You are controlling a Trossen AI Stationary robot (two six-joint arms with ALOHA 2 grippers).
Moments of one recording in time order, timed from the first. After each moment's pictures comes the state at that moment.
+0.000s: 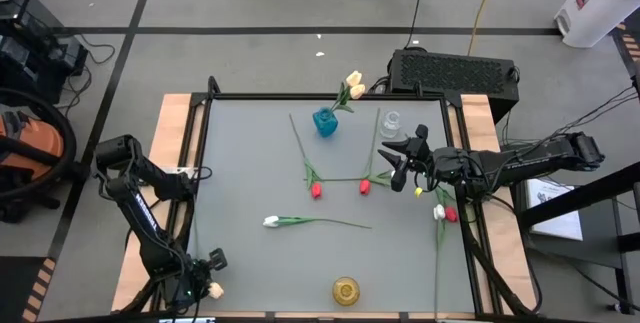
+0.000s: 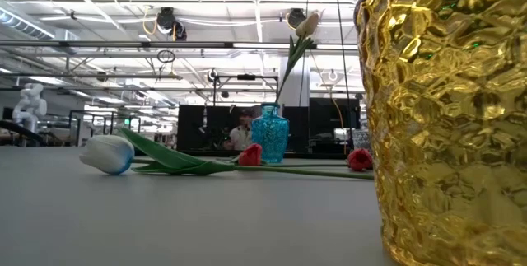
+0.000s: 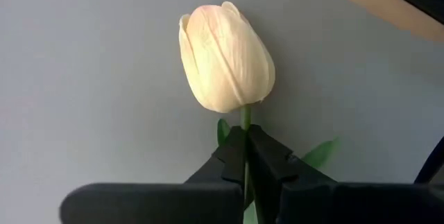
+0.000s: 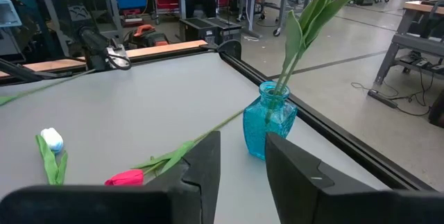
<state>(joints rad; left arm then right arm) -1.20 1.54 0.77 -0.54 -0.03 -0.15 0.10 0.82 0.44 0.15 0.57 0.16</state>
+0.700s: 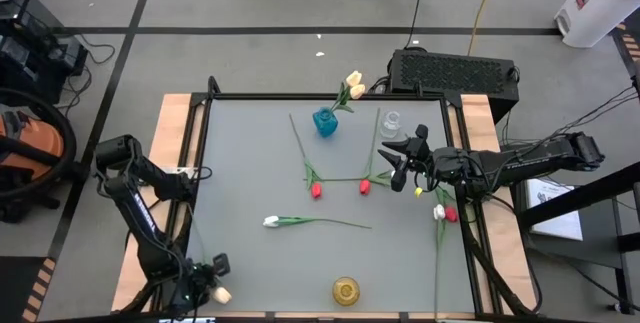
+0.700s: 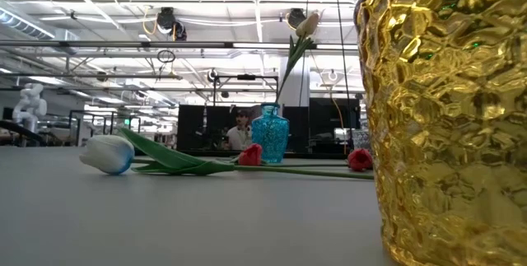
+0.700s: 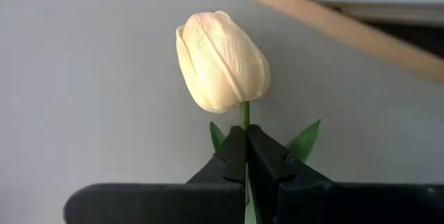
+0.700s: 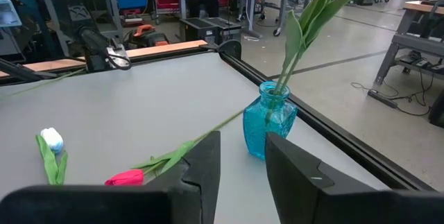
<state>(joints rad) -1.20 1.54 0.84 -0.53 -0.16 -0.05 0.10 0.82 0.44 0.15 0.57 0.16</state>
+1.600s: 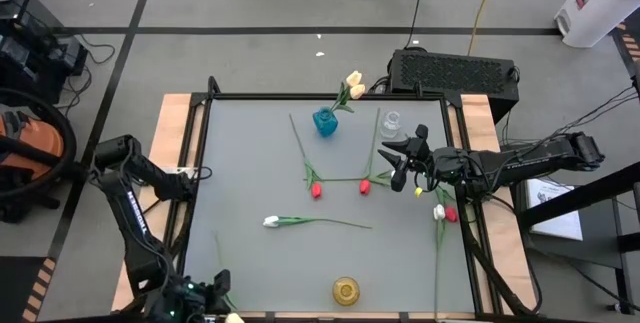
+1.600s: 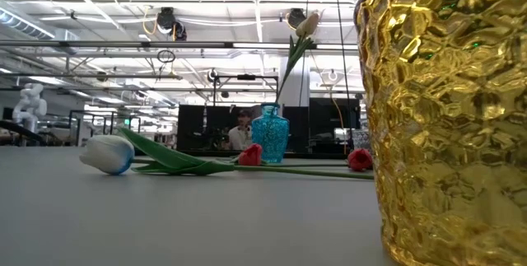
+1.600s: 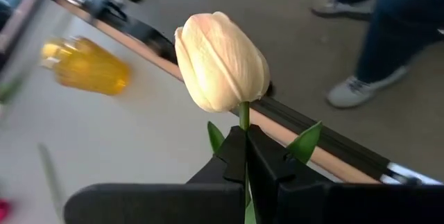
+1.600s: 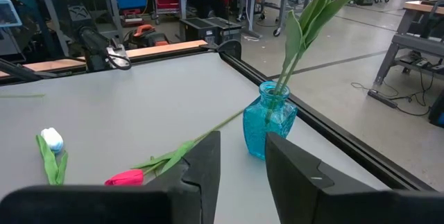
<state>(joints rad) -1.20 1.54 1.06 -0.42 -0.46 0.09 0.10 0.82 0.44 0.15 0.57 0.16</state>
